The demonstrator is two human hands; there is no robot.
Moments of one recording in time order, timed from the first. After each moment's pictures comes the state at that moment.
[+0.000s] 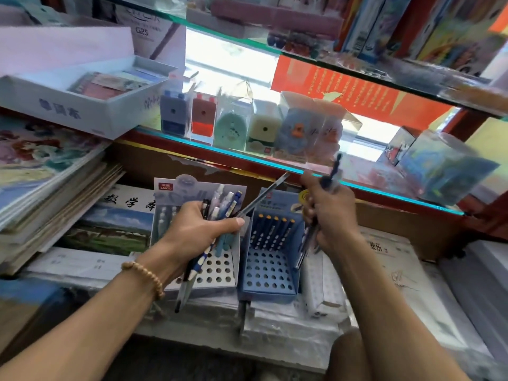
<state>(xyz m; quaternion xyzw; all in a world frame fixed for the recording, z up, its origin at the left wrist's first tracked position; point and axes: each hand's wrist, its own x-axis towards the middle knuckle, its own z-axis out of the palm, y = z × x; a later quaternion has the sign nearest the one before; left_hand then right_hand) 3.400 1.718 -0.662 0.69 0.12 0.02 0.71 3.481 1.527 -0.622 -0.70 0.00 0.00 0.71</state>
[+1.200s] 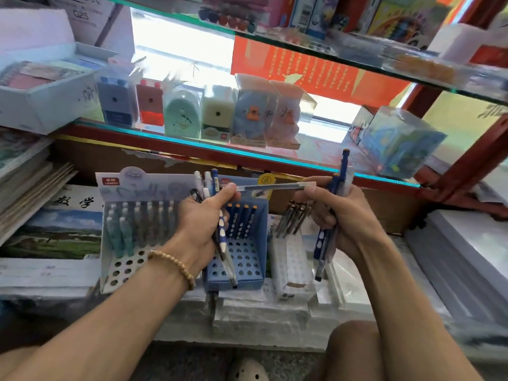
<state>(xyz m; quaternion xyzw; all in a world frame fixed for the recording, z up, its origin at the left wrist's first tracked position) 3.440 1.640 -0.670 0.49 0.18 0.08 0.85 3.473 1.434 -0.618 -0.68 -0.09 0.06 0.72</state>
